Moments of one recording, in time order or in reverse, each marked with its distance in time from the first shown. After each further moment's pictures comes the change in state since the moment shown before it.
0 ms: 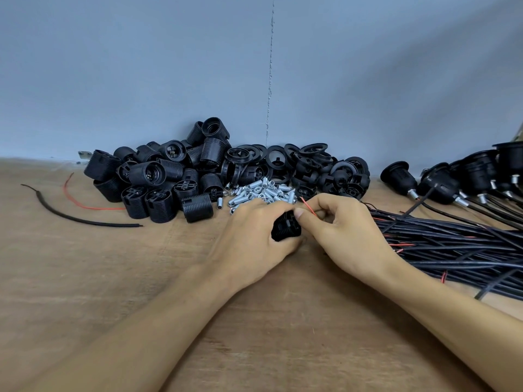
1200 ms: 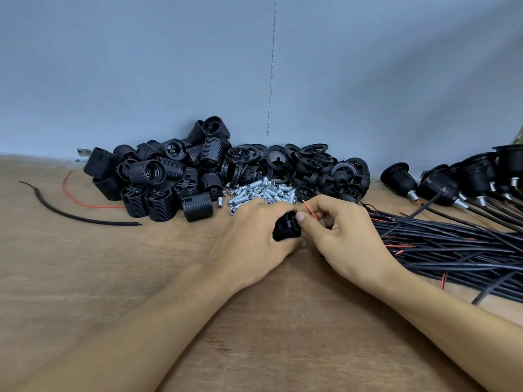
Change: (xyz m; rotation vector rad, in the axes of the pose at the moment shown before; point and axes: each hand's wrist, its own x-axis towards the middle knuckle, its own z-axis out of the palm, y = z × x) left_hand 0.000 0.001 -0.001 -0.023 -0.056 -0.016; right_hand -0.003 0.002 0.003 -0.031 0.014 -0.080
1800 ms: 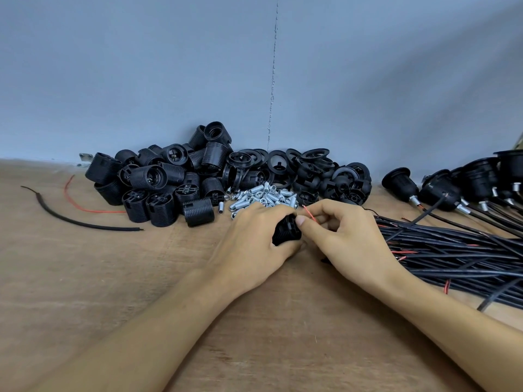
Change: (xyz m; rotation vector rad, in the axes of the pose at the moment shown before) left_hand 0.001 -0.003 0.002 0.023 0.024 -0.014; right_hand 0.002 0.001 -0.002 0.085 0.029 0.060
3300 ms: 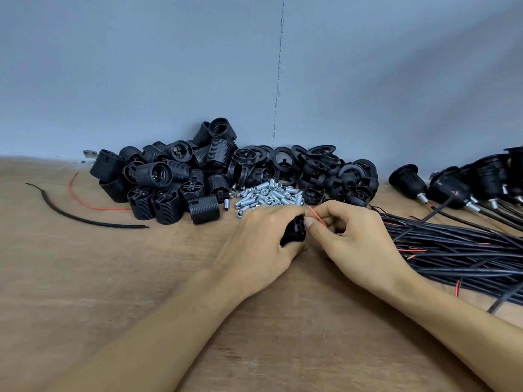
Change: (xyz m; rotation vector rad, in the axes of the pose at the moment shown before) left_hand -0.002 0.006 -0.004 -0.031 -0.031 0.072; right_hand -0.003 0.004 0.002 -0.094 -0.012 -0.104
